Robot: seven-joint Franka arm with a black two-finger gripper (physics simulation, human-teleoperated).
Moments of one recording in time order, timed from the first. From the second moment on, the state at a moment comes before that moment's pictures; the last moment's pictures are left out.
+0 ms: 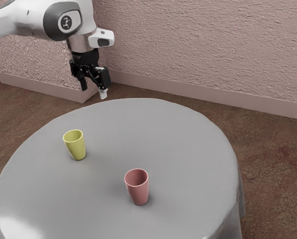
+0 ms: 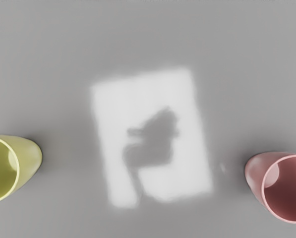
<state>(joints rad) -0.05 0.08 0.01 -1.60 0.02 1.66 0.13</state>
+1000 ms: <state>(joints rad) 0.04 0.12 0.02 -1.83 -0.02 1.87 0.14</state>
